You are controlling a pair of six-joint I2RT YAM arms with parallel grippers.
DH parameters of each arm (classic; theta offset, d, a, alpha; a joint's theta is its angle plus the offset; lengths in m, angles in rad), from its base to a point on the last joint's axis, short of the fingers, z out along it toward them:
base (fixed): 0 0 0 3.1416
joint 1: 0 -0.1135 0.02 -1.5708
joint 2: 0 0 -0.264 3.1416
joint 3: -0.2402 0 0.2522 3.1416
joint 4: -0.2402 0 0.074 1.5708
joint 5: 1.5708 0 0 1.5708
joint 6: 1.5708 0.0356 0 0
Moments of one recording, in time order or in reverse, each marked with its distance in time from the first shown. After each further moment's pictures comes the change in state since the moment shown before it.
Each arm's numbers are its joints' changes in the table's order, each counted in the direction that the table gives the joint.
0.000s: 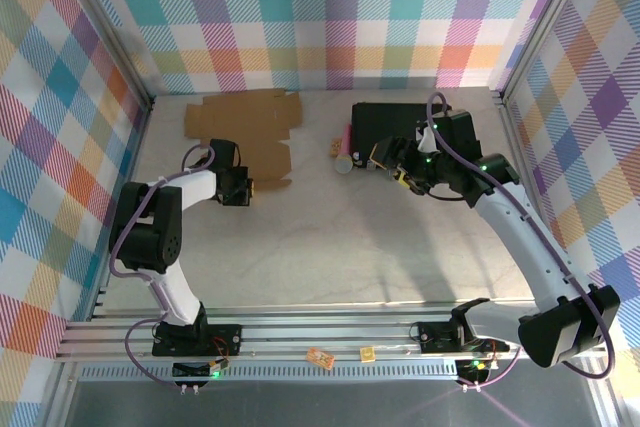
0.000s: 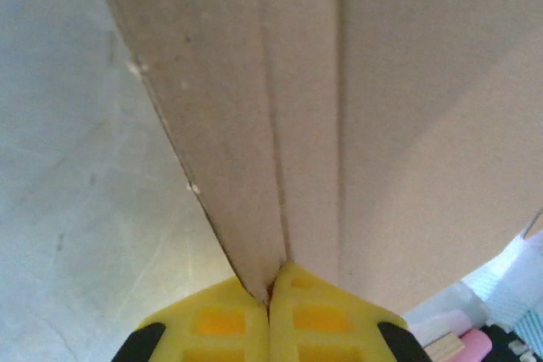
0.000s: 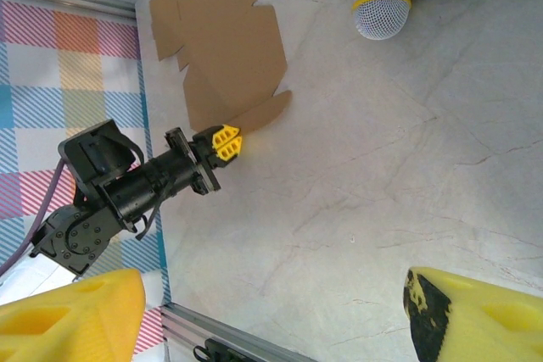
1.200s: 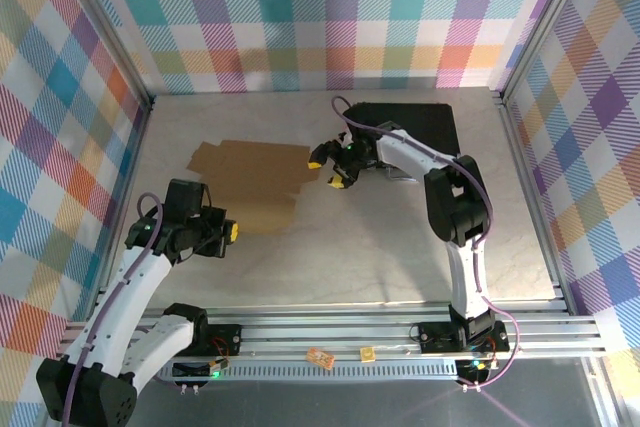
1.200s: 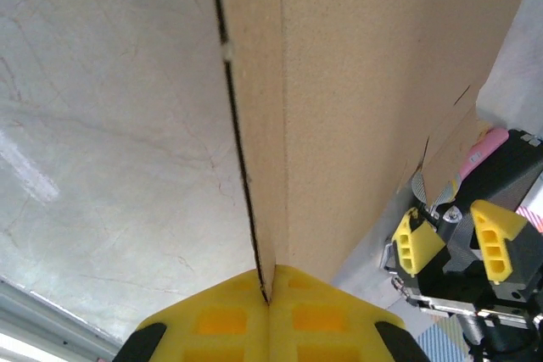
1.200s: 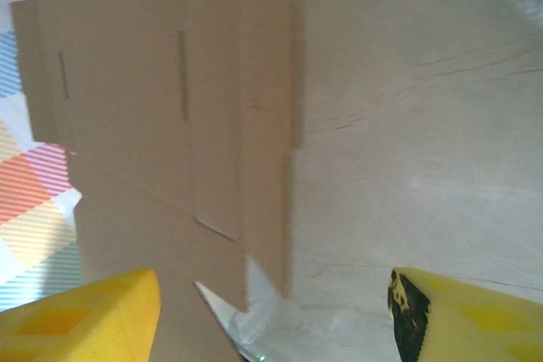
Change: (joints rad) left arm 0.087 0.927 0.217 -0.665 0.064 0.049; right arm -0.145 -0.901 -0.421 0.175 -0.206 0.091
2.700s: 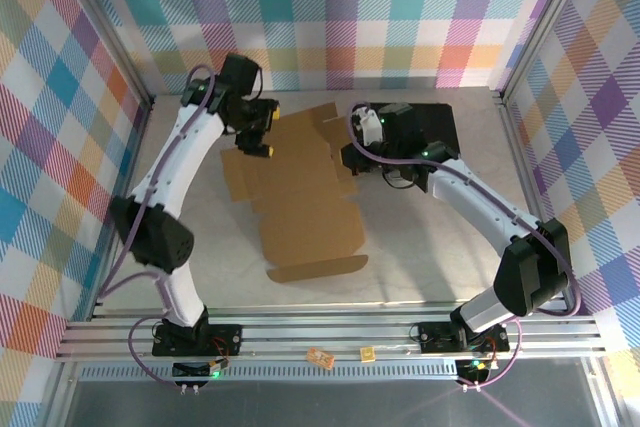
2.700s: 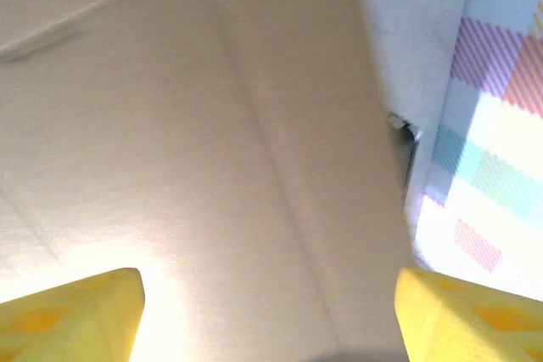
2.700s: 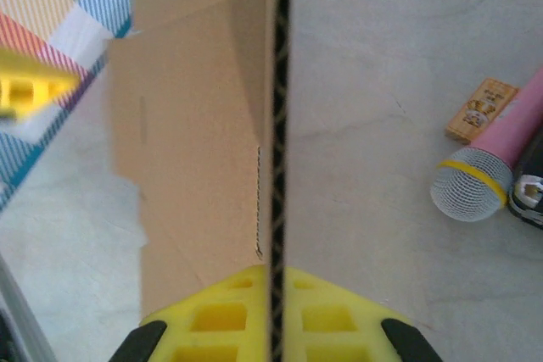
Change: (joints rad) left arm 0.122 -1.017 -1.283 -0.297 -0.068 -0.117; right arm -0.013 0.621 0.420 0.201 0.260 -0.736
